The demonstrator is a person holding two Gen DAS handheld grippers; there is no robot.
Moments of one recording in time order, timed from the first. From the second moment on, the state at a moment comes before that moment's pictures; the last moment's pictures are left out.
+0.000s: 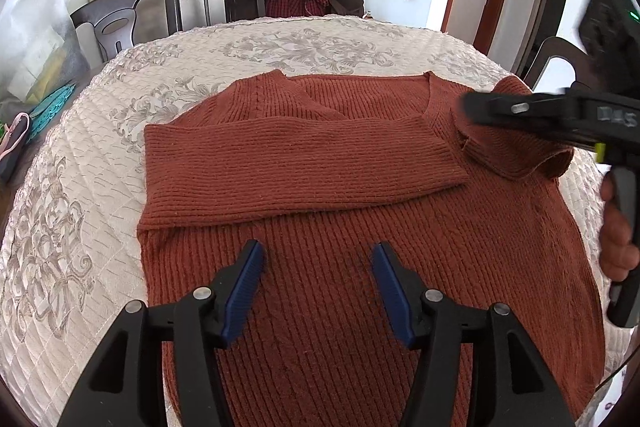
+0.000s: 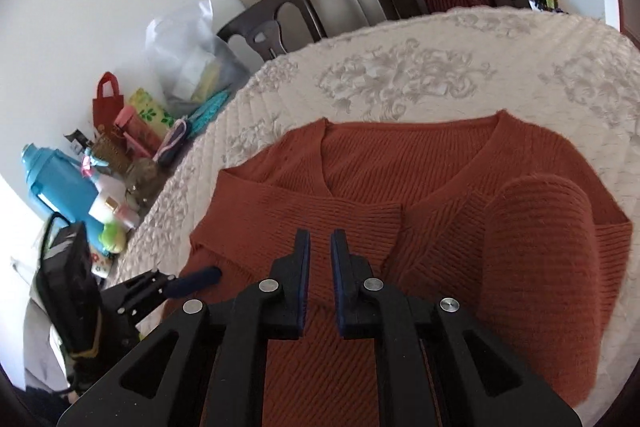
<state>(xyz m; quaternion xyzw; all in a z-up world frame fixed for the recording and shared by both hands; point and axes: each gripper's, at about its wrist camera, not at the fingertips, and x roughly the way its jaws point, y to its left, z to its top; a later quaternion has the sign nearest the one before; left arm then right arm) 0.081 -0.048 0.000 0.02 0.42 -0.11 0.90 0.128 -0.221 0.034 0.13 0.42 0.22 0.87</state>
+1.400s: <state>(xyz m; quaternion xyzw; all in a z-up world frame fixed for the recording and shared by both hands) 0.135 -0.105 0.048 -0.02 0.36 -0.22 0.91 0.032 -0.336 0.019 0.18 0.39 0.09 0.90</state>
